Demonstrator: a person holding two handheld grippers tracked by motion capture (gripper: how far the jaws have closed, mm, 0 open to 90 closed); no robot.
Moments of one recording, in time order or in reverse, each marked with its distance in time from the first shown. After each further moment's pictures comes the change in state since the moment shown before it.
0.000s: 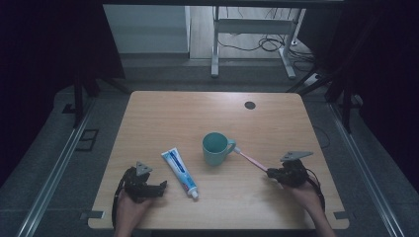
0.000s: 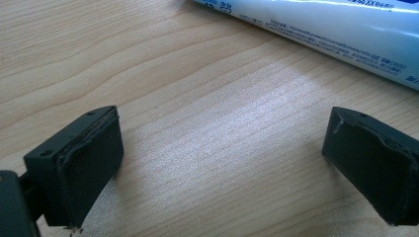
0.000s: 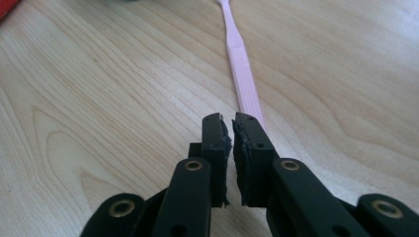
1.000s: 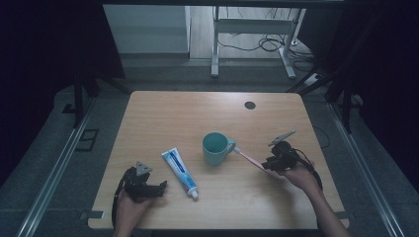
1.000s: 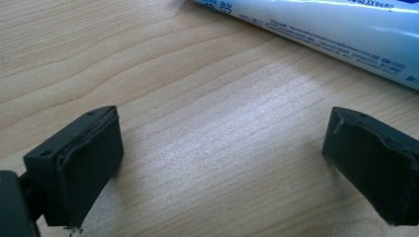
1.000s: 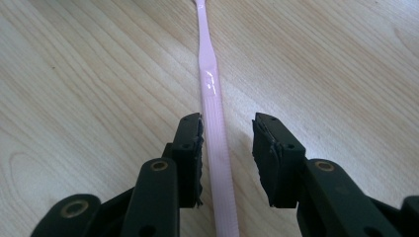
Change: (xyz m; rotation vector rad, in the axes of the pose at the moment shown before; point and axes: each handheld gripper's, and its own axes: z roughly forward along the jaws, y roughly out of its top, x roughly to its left) left arm 0.000 0.000 0.000 0.001 -0.001 0.001; right arm -0.013 0.057 0.021 0.254 -0.034 -0.041
